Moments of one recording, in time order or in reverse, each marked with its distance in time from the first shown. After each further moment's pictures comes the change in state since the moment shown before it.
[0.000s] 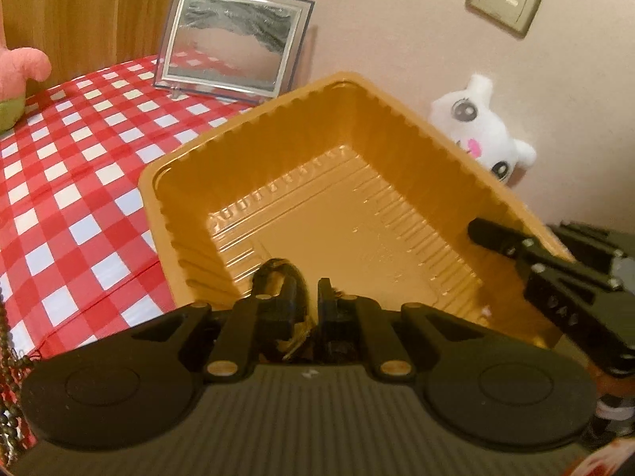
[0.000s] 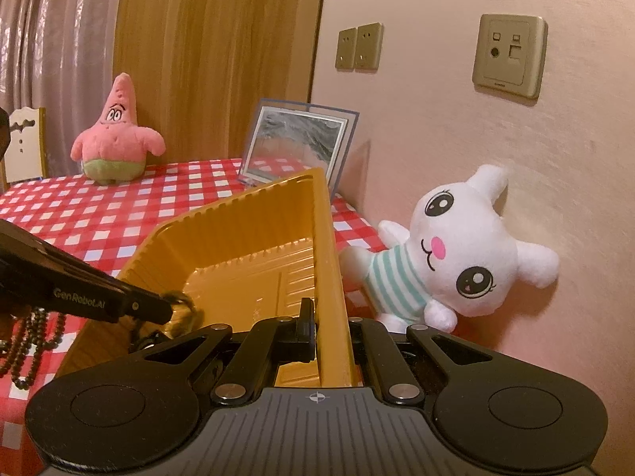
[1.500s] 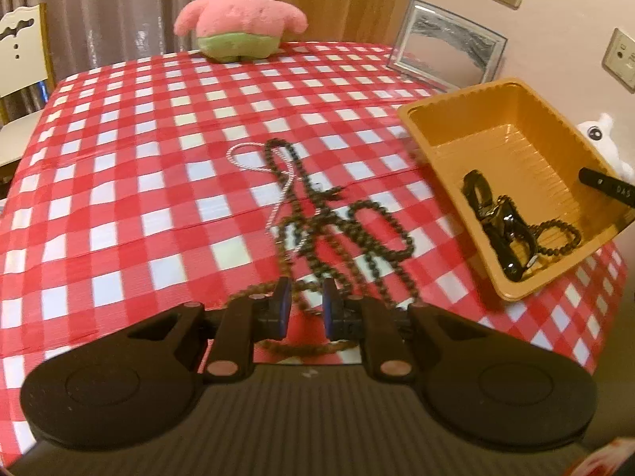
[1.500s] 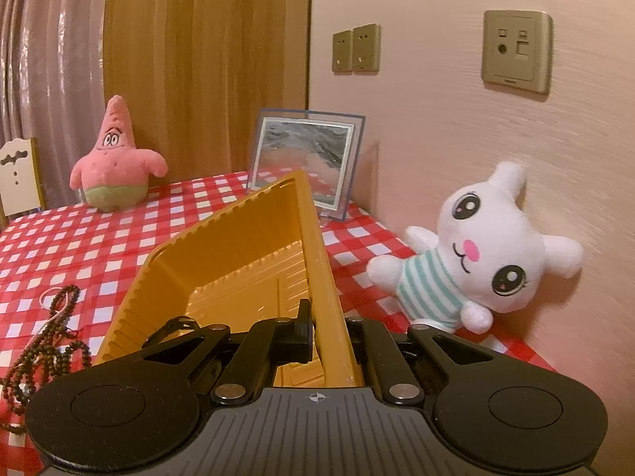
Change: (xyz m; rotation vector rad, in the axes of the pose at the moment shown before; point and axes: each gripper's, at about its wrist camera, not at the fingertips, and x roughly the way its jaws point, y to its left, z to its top) left arm -0.164 0.108 -0.123 -0.262 -0.013 0.397; right arm 0.007 0.025 0.014 0.089 -0.011 0.008
